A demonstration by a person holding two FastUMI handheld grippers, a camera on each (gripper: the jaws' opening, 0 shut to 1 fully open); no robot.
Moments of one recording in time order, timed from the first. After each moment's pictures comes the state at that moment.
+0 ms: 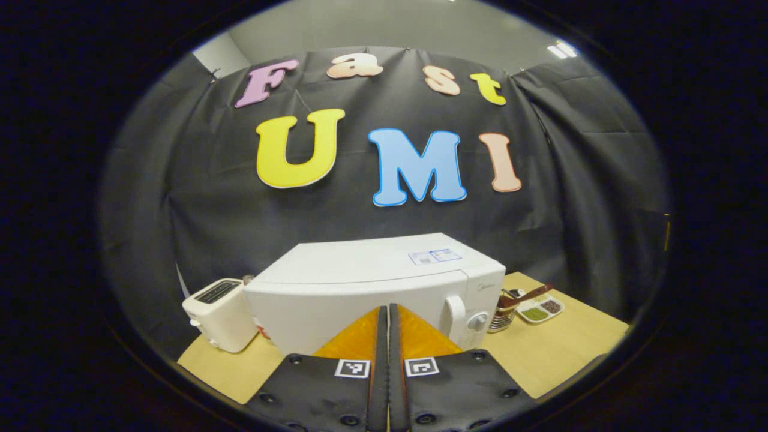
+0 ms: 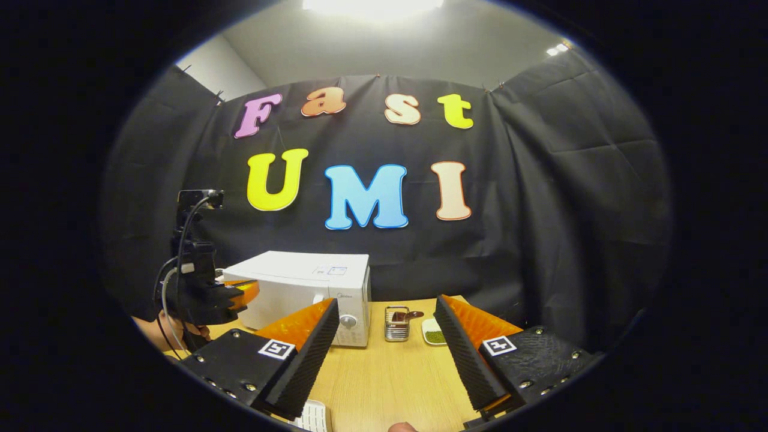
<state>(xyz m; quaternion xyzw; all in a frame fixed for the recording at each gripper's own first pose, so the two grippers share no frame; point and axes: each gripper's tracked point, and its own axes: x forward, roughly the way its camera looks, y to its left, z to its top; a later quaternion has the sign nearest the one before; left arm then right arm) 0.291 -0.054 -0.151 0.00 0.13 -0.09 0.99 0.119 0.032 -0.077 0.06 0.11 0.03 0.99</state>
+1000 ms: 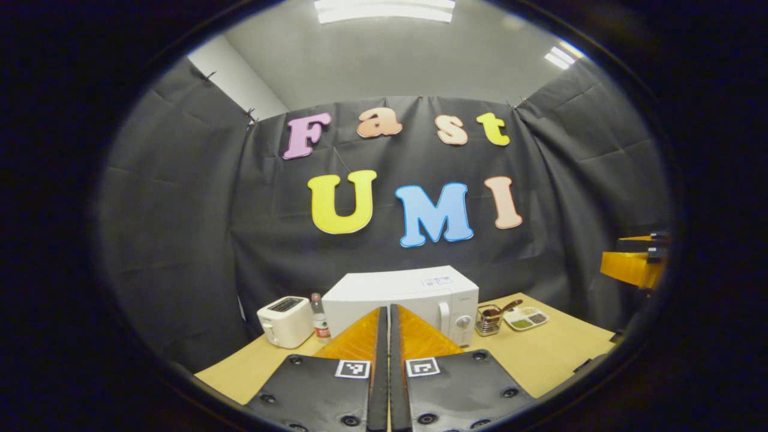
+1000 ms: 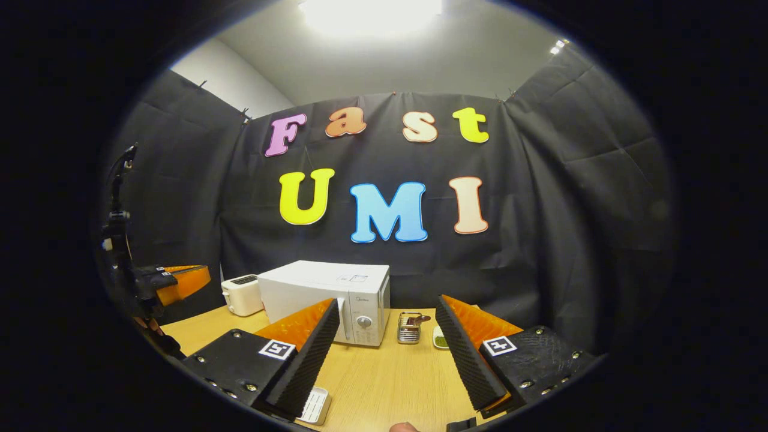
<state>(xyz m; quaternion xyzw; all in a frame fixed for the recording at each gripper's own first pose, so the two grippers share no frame) 0.087 -0.016 -0.038 0.01 0.06 -0.01 1.00 0.059 0.013 -0.044 0.06 0.07 0.10 0.99</state>
